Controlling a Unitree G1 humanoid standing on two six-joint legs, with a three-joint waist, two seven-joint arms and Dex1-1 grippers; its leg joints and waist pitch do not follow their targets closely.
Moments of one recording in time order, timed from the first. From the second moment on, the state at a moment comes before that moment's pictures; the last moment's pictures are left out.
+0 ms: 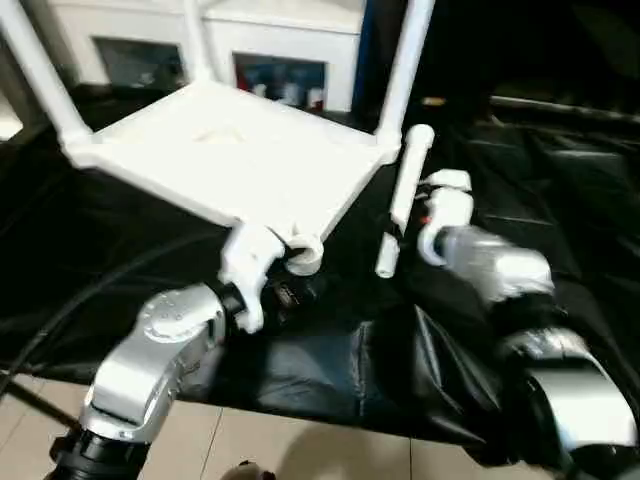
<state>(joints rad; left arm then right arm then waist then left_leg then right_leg) -0.23 0.37 -0.20 -0.26 -0.28 0.54 -0.65 -0.87 -0.14 -0.11 0.93 0.16 0.53 0.24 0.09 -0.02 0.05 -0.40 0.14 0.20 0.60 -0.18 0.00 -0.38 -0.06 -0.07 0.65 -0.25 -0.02</state>
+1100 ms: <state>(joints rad) -0.23 0.40 -0.21 -0.27 -0.26 0.57 -0.65 -0.99 -0.18 -0.20 1.25 0.15 0.49 0.15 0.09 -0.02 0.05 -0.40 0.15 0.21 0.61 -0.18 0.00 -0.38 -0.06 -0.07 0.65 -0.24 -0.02</state>
